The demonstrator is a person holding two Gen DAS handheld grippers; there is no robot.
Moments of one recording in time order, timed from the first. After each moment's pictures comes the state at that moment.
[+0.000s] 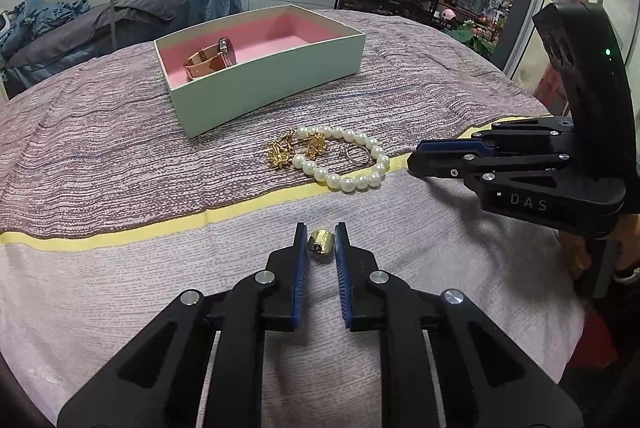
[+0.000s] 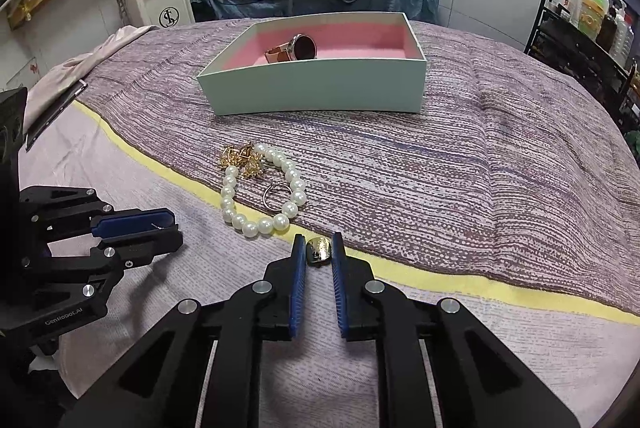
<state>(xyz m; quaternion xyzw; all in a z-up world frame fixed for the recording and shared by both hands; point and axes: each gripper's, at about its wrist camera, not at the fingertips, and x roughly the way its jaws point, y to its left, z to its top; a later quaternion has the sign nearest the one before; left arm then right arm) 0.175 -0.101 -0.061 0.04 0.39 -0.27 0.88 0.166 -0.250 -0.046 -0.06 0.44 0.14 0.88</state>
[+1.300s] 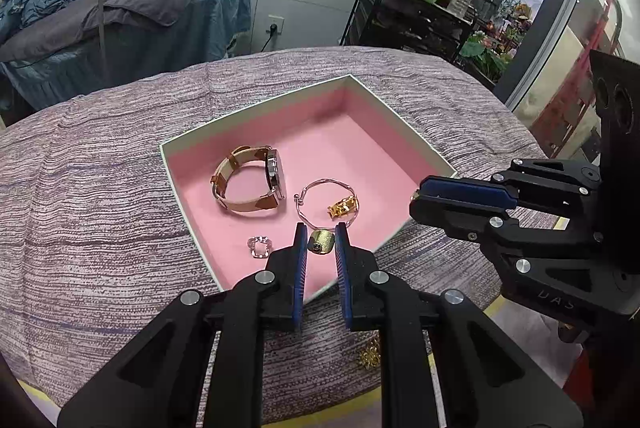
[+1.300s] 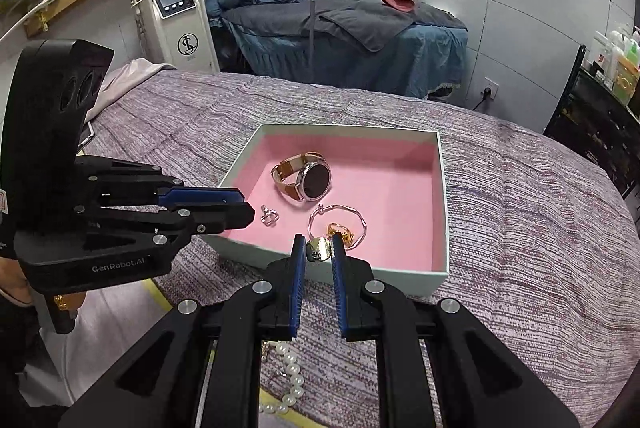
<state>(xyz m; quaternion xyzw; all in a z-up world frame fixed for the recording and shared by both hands) 0.349 -0.098 -0.006 0.01 0.43 -0.28 0.86 0.283 -0.220 0.017 -0.07 0.40 0.19 0.89</state>
